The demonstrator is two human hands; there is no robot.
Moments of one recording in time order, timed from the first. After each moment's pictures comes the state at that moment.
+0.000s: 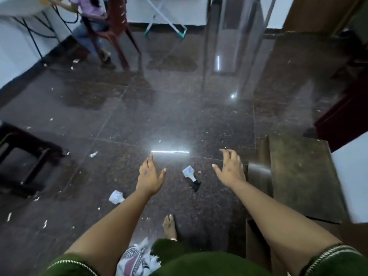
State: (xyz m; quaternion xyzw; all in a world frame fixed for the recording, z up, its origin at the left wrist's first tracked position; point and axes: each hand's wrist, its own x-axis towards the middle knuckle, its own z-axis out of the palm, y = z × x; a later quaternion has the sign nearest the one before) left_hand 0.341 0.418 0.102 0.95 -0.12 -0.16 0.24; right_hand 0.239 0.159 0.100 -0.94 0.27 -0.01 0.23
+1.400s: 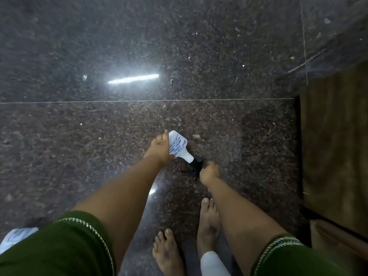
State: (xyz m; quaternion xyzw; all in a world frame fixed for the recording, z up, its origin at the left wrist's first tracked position) left_hand 0.605 0.229 -0.540 0.84 -0.26 -0.47 0.06; right_hand 0.451 0.135 -0.570 -0.62 0.60 0.32 0.37
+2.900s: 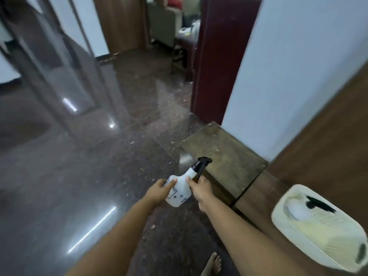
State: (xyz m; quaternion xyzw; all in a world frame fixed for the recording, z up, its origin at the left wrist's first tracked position) left_hand 0.470 0.124 0.078 0.71 -0.33 -0.57 0.26; right_hand 0.308 0.090 0.083 -0.40 0.64 -0.29 0.59
